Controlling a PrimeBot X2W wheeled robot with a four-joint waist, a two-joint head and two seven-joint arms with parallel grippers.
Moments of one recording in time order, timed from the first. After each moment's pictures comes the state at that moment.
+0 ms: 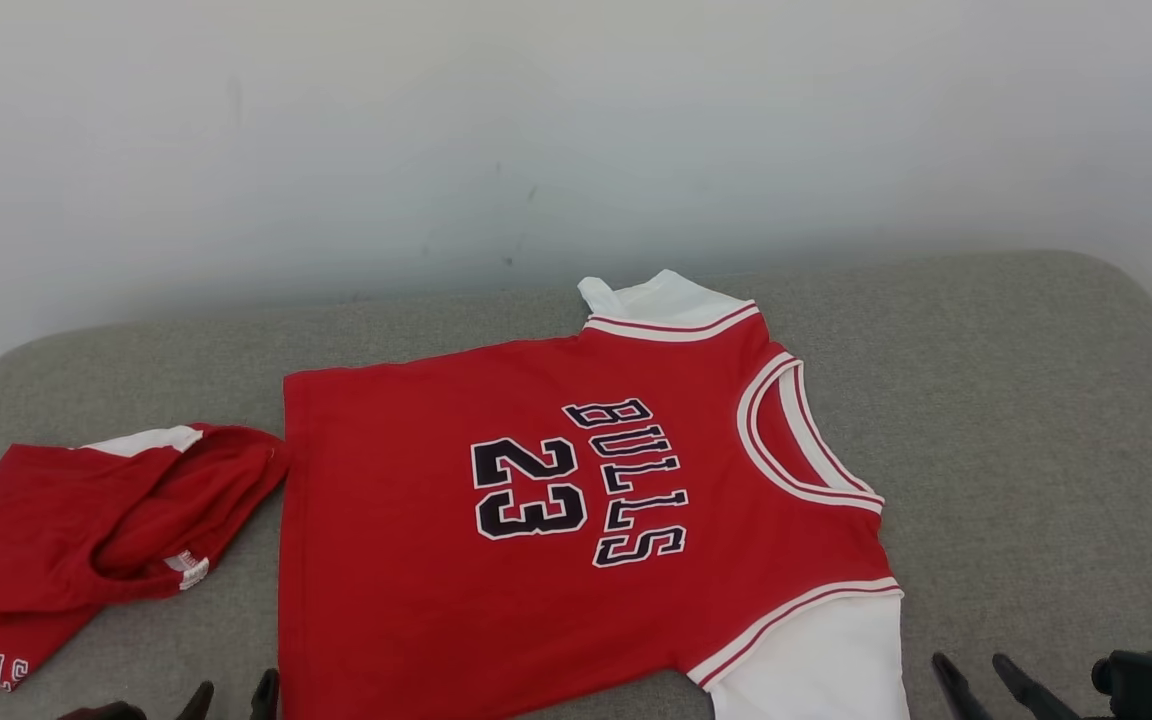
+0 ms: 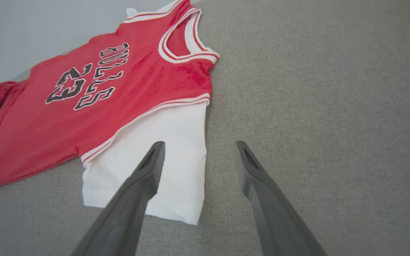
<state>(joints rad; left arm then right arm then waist) -0.09 0.47 -0.66 0.38 -0.90 0.11 -0.23 0.12 -0.52 0.41 0.09 0.93 -0.12 -0.04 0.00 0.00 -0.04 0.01</state>
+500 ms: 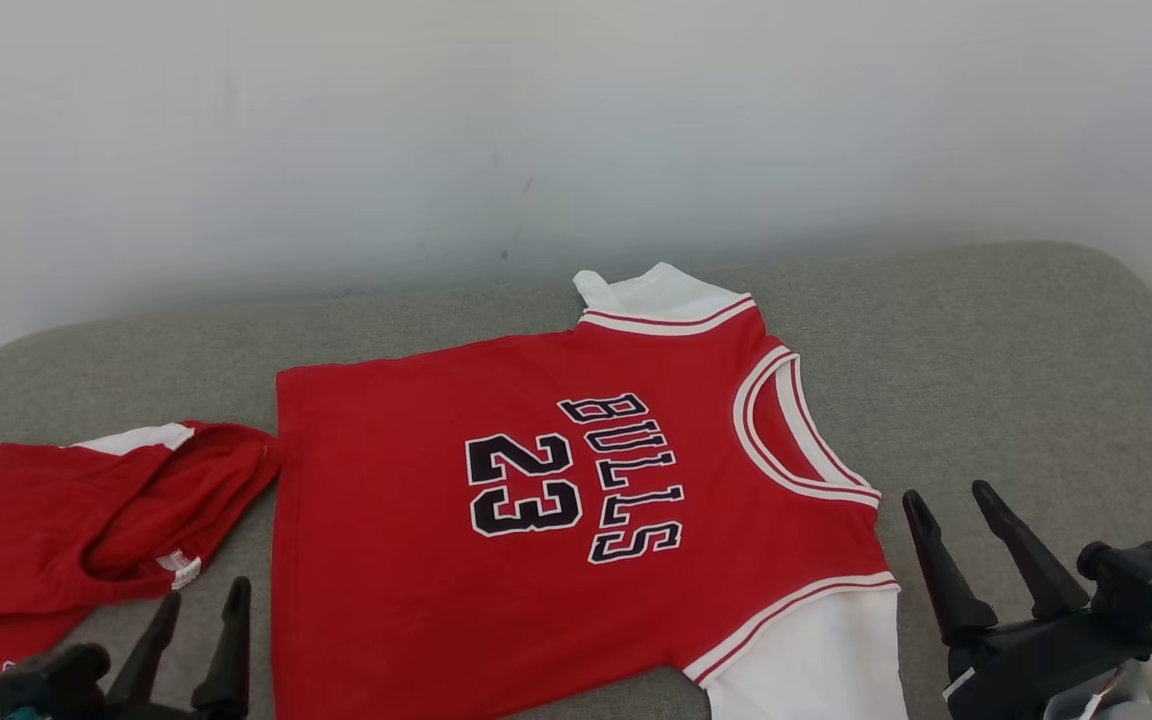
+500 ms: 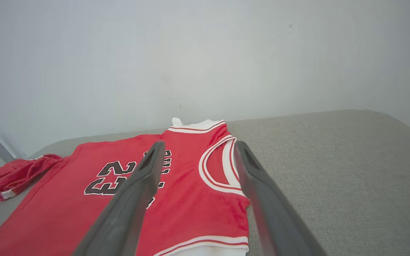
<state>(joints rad) -0.10 0.43 -0.49 0.27 -0.78 0.12 -0.25 -0.06 -0.46 0.39 0.04 0.75 -0.12 -0.23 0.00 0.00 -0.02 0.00</state>
